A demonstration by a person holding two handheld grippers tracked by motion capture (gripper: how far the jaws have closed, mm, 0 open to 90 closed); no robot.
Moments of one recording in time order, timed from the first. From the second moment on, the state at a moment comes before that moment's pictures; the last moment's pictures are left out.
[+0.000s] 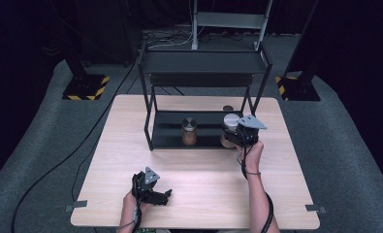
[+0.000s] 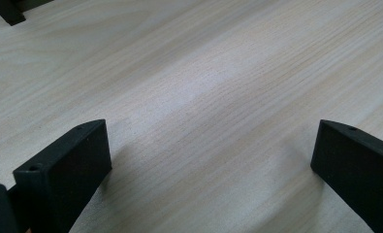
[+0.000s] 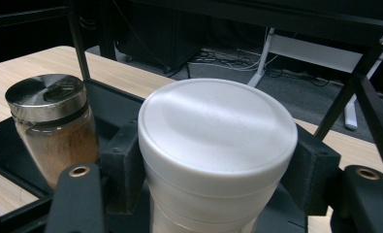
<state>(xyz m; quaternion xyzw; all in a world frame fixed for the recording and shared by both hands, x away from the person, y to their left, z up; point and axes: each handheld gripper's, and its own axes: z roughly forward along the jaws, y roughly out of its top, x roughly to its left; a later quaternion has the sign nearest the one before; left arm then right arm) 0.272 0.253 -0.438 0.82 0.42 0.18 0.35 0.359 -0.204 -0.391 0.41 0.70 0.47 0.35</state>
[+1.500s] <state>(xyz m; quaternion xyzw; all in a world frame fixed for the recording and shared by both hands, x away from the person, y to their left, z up) 0.272 0.253 -0.438 0.82 0.42 0.18 0.35 0.381 -0.174 -0.393 0.40 0.71 0.48 0.32</state>
